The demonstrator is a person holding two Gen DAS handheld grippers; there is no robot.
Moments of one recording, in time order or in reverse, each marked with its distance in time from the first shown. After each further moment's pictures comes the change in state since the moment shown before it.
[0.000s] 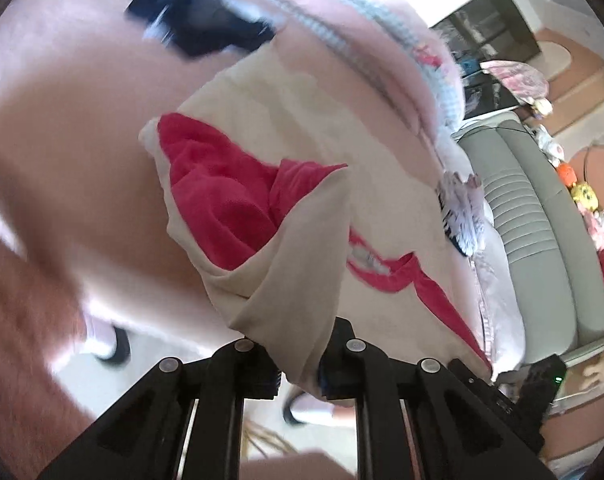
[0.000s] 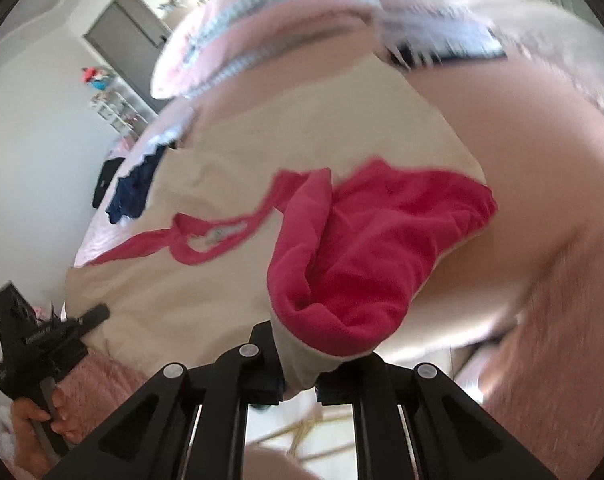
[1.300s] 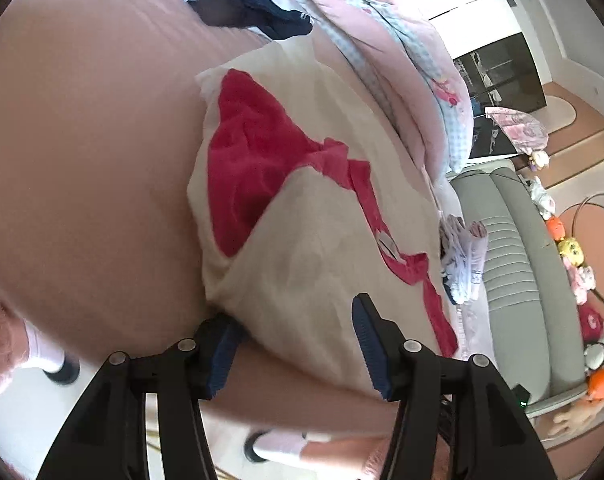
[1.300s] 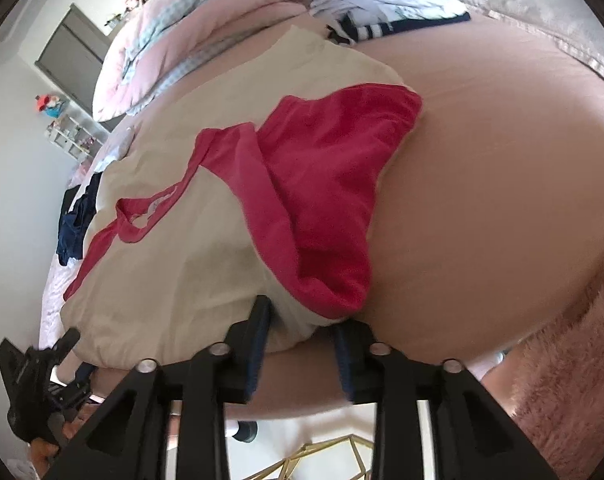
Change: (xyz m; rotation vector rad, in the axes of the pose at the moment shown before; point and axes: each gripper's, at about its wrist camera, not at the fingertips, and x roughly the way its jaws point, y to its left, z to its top) left arm 0.076 0.026 0.041 -0.072 -0.103 -0.090; right arm 0.072 -0.042 0.040 0.098 -0.015 -0.098
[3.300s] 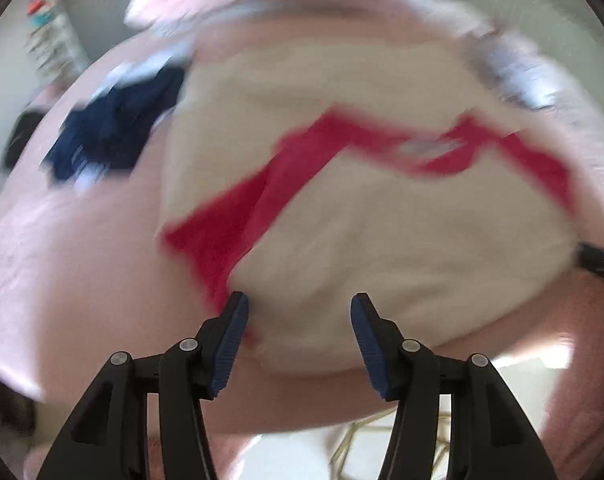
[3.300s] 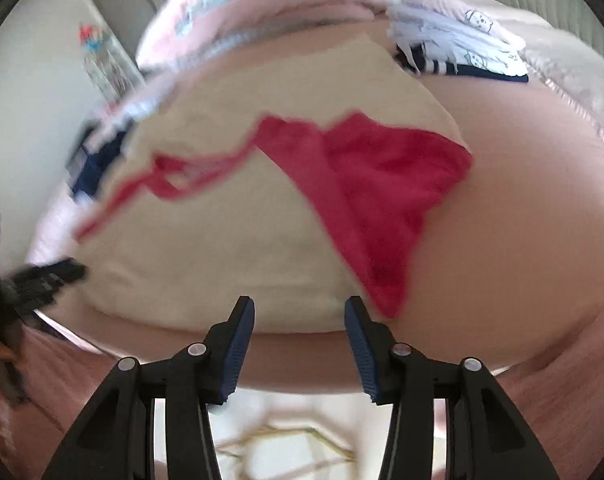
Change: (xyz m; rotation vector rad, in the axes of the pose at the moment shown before) left arm 0.026 -0.065 0.034 0.731 0.208 0.607; right arm -0.012 0.025 0.004 -0.254 0.083 -0.044
